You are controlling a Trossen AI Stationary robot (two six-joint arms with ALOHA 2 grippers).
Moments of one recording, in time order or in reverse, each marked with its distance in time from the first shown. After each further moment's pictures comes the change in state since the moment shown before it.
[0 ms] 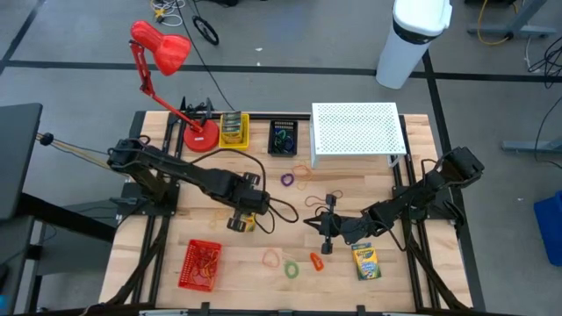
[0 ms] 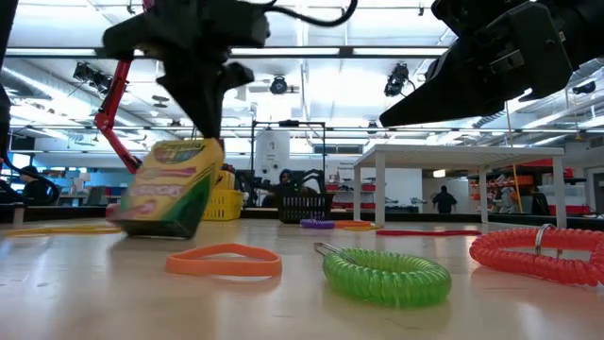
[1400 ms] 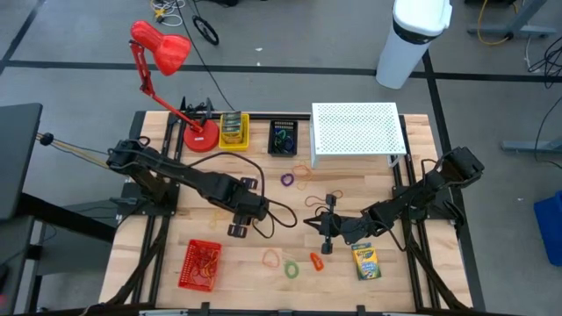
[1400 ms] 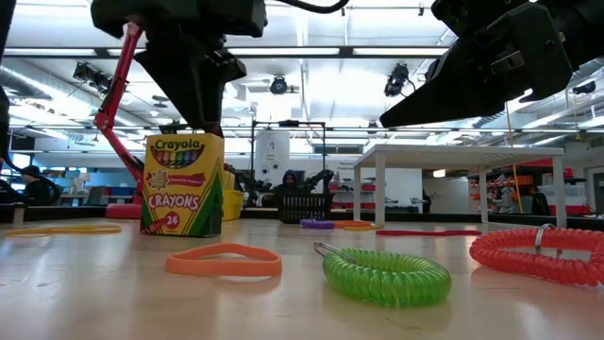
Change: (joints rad) left arm -0.045 0.000 0.026 -0.018 0.045 -0.148; right arm 0.000 0.000 0.000 -0.002 0.000 0.000
